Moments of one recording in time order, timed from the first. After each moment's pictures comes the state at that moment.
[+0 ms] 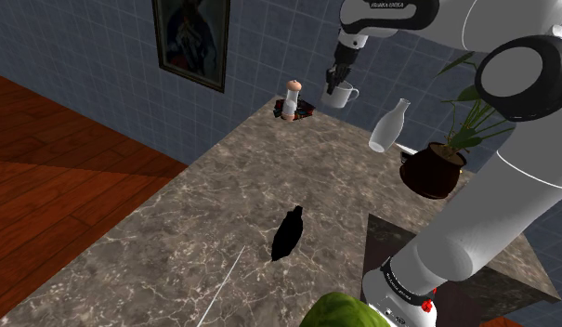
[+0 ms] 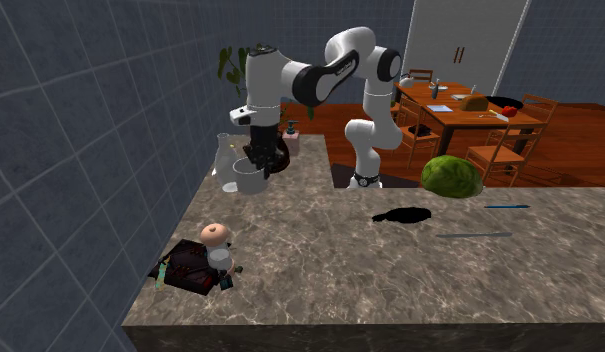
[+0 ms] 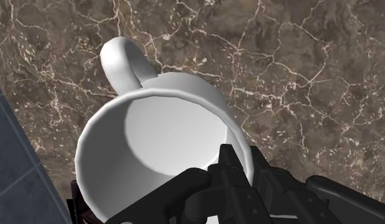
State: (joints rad) arm -0.10 0.07 -0.25 -1.71 -0.01 1.84 -0.40
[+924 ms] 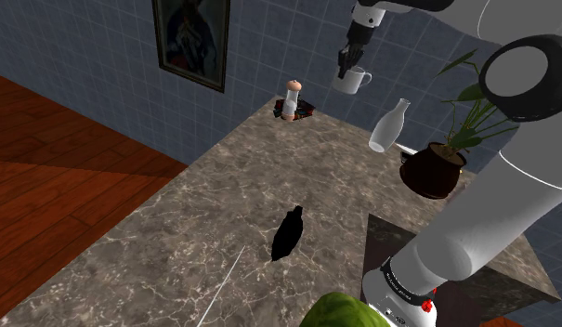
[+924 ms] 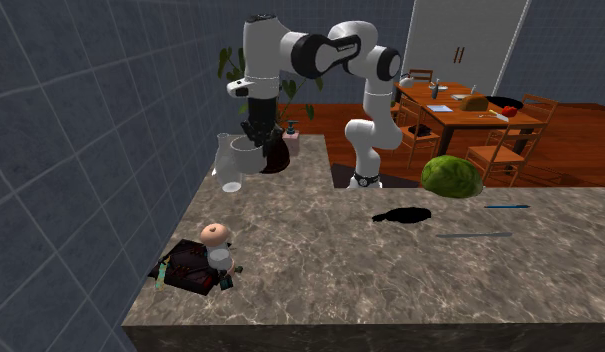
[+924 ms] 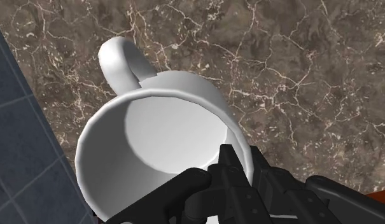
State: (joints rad) arm -0.11 0.05 -0.26 -1.56 -0.02 1.67 -0.42
